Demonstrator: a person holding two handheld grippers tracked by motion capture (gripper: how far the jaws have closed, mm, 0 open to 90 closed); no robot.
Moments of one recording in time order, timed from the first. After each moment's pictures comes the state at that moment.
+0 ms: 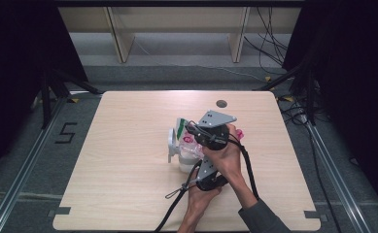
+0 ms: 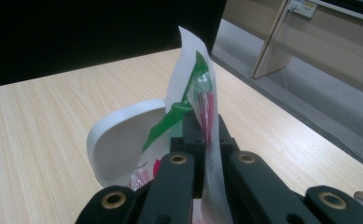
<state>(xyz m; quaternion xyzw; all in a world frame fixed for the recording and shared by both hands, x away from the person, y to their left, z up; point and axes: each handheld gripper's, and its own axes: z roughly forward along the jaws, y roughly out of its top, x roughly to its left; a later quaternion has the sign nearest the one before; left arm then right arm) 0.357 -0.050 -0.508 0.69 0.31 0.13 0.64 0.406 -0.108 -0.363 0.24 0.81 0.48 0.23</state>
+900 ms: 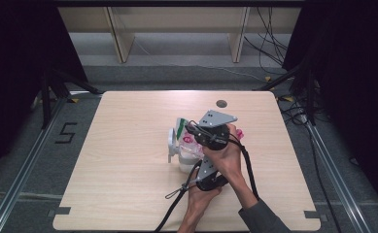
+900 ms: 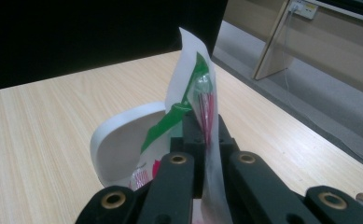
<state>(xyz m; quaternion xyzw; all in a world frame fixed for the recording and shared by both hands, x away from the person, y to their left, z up) 0.356 -0.050 -0.507 0.69 0.30 0.13 0.64 0.405 -0.109 -0.362 0.24 0.81 0.48 0.23</state>
